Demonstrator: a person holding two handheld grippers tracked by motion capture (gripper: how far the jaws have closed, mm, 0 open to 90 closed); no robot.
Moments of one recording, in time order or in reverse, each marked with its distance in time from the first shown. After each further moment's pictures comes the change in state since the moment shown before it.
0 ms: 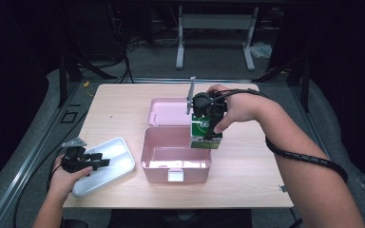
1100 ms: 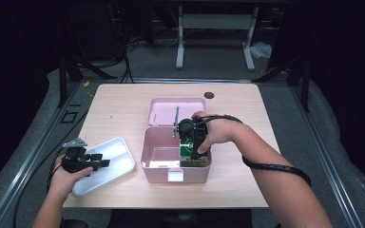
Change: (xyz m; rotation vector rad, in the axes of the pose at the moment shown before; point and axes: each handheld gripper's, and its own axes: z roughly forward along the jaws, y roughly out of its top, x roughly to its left) left arm 0.001 0.000 0.001 0.017 0.002 0.008; right arm 0.007 0.016 0.105 0.032 0.084 -0.004
